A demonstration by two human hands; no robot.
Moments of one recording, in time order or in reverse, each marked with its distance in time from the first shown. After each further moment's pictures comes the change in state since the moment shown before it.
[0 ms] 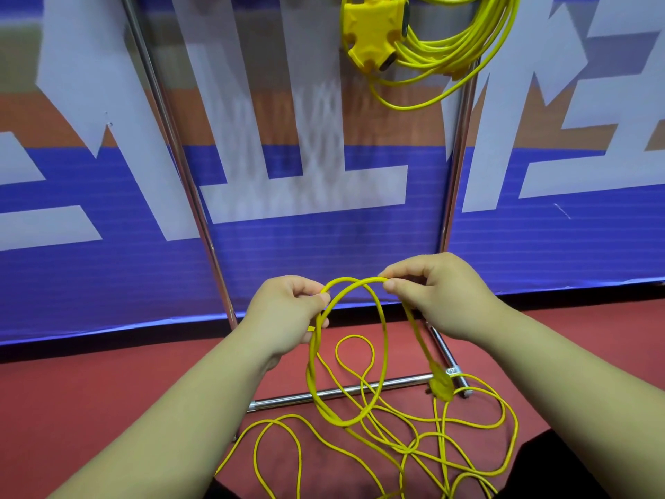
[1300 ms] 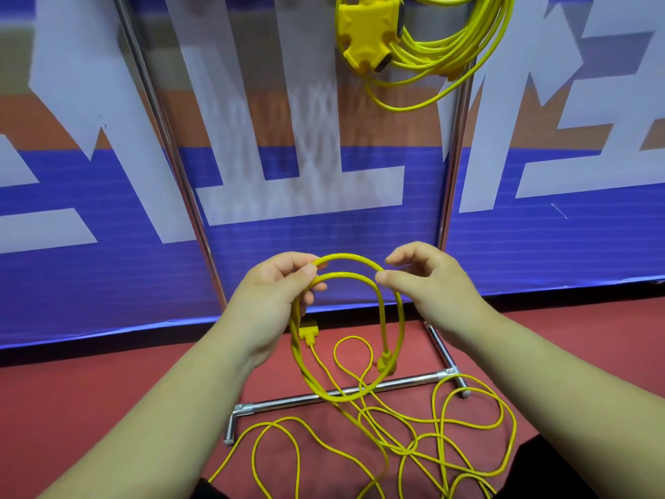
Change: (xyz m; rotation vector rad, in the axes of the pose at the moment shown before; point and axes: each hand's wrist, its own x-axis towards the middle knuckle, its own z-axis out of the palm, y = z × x) left_hand -0.003 0.014 -0.009 -0.346 -0.056 0.151; right_hand 0.003 -0.001 0.015 0.466 0.187 0.167
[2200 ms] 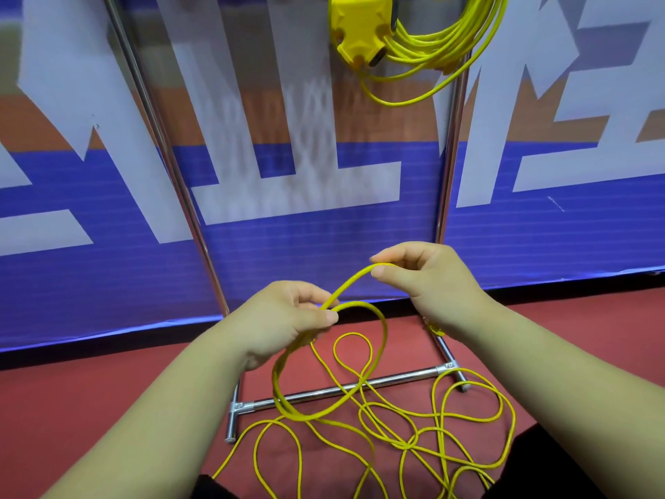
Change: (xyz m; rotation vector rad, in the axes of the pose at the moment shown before) left_hand 0.005 -0.010 -0.009 0.325 -0.319 -0.211; right_hand 0.001 -0.009 0.000 0.003 -0.064 -0.017
